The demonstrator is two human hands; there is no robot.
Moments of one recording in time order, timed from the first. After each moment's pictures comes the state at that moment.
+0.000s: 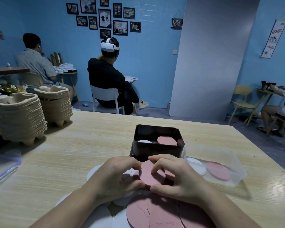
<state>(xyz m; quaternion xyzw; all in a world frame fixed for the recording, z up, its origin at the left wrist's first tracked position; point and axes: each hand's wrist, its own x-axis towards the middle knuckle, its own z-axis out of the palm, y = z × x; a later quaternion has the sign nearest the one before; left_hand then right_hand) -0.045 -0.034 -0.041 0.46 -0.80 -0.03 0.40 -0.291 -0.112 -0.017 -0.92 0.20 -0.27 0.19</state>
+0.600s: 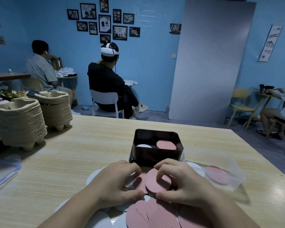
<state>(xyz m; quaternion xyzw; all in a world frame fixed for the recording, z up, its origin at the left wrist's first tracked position) -0.044 -0.037 -0.040 0.57 -0.79 -0.02 0.23 -0.303 -0.120 -0.012 -0.93 0.23 -0.22 0.16</state>
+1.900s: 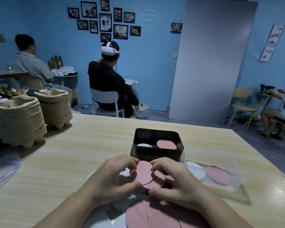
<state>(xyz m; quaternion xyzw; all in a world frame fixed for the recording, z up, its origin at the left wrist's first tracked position) -0.038 -0.032 -0.036 0.50 -0.77 -0.05 0.40 -0.290 -0.114 -0.019 -0.91 0.22 -0.27 0.21</state>
